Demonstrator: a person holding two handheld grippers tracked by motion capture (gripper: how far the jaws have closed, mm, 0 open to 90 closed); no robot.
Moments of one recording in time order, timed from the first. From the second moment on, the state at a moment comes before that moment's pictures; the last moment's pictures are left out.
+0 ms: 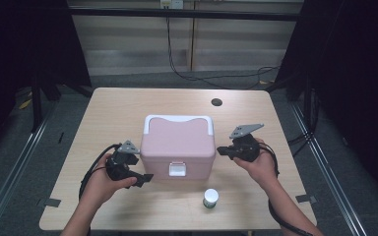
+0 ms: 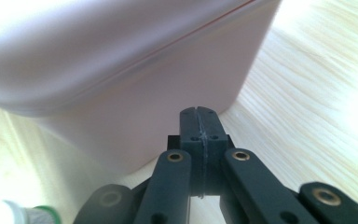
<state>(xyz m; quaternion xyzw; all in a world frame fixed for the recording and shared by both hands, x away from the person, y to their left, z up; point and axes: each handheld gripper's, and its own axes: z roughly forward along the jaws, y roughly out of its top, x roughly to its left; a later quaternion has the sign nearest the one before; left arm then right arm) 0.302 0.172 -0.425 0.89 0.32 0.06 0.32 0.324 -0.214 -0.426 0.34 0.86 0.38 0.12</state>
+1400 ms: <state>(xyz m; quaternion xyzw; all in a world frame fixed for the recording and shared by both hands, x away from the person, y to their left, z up) 0.382 0.173 -0.323 0.86 0.43 0.02 0.26 0.325 -0.175 -0.349 0.31 0.85 0.41 0.11</state>
